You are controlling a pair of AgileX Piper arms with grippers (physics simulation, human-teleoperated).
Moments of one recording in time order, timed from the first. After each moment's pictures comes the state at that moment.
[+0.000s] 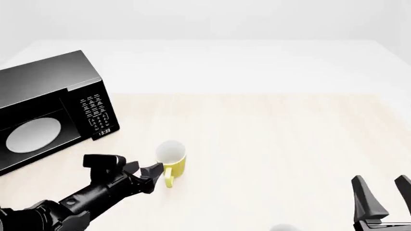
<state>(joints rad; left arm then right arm) -0.51 1.34 -0.28 -0.53 -0.39 0.01 0.01 0.00 0.00 0.00</state>
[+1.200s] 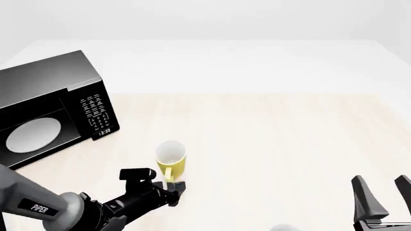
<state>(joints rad) -0.62 1.78 -0.36 -0.74 -0.55 0.01 0.01 0.00 0.00 0.00</state>
